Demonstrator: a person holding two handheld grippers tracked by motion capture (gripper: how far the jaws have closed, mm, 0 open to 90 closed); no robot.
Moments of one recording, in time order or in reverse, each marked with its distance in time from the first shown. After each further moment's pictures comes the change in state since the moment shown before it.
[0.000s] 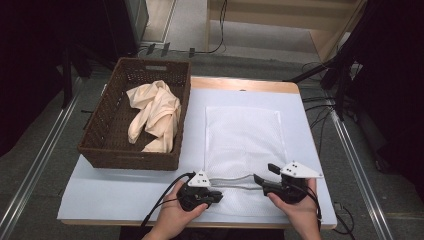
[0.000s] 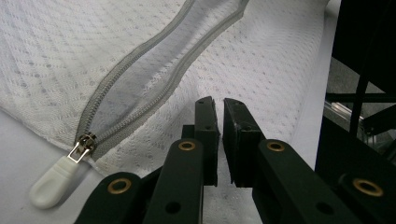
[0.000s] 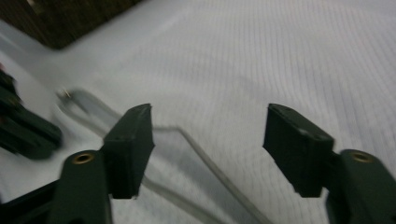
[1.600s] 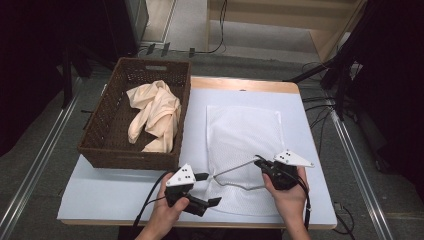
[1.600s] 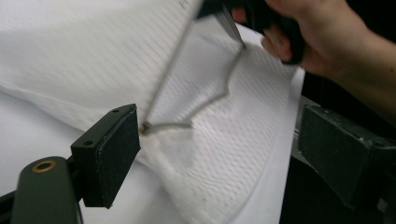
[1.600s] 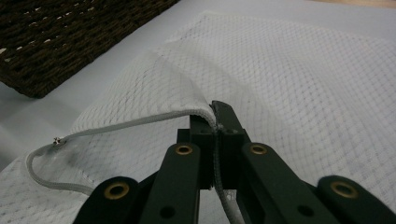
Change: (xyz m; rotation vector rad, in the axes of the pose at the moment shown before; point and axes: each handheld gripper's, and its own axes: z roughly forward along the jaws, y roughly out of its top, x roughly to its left) left arm -0.001 0.012 -0.059 -0.274 0.030 0.027; right arm -0.001 0.025 0.023 -0.096 -0.031 0.089
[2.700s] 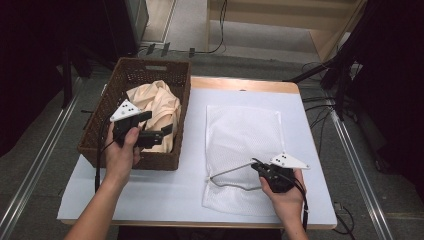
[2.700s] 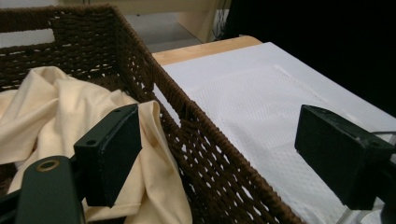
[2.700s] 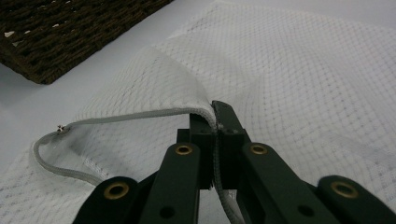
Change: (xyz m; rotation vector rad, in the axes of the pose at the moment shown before) left arm 0.104 0.088 -0.090 -0.090 0.406 -0.117; right arm 0.006 -0.007 0.004 0.020 0.024 -0.023
